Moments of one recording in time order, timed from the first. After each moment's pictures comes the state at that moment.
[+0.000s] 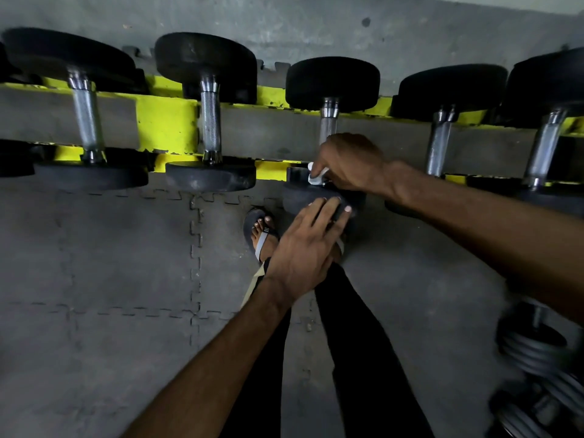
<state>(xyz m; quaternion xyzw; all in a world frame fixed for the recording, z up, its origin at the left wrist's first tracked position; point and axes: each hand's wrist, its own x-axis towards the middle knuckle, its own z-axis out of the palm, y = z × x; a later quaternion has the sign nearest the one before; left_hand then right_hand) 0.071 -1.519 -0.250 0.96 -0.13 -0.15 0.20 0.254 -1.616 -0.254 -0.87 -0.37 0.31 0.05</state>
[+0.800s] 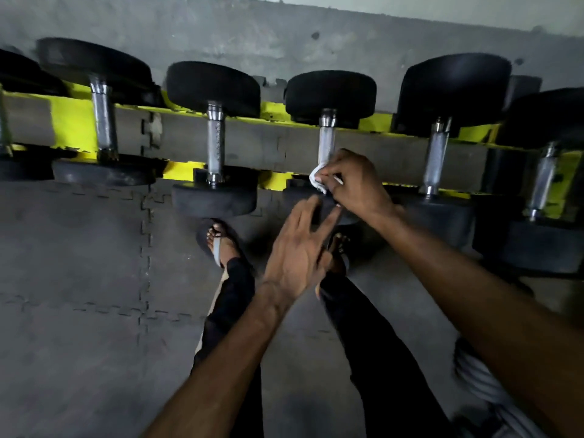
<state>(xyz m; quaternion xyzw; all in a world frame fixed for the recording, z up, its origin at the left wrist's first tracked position) 0.114 -1.739 -0.244 0.94 -0.02 -0.19 0.28 0.264 -1.857 -0.272 -0.89 -0.22 0.25 0.30</state>
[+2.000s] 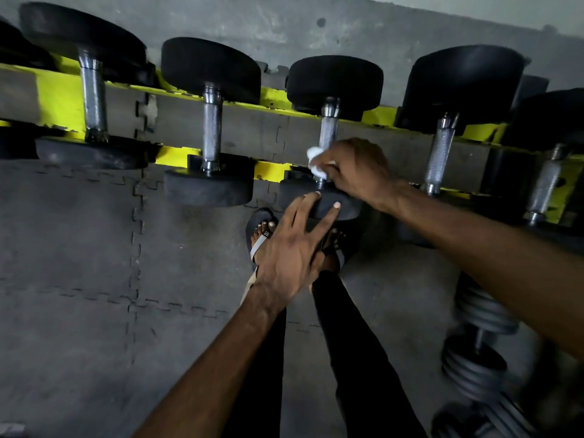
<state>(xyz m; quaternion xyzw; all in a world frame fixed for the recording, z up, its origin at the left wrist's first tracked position) 0.102 -1.743 -0.251 0.95 0.00 -0.18 0.25 0.285 -1.854 -0.270 -0.90 -0.33 0.25 0.13</state>
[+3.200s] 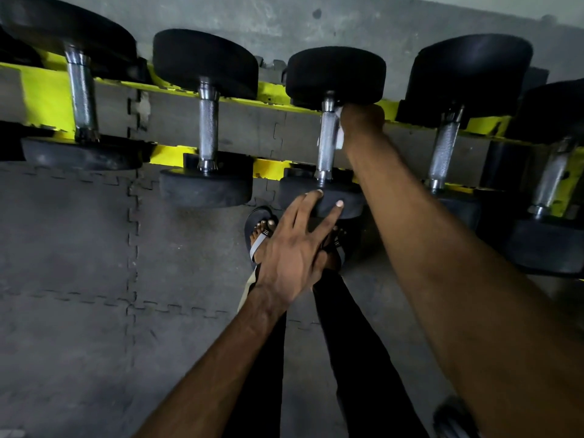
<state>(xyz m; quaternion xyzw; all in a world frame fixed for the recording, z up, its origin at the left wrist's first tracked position) 0.102 -1.740 -0.253 0.96 -0.01 -0.15 0.24 0.347 -1.806 -0.323 -0.80 0.32 0.30 0.40</state>
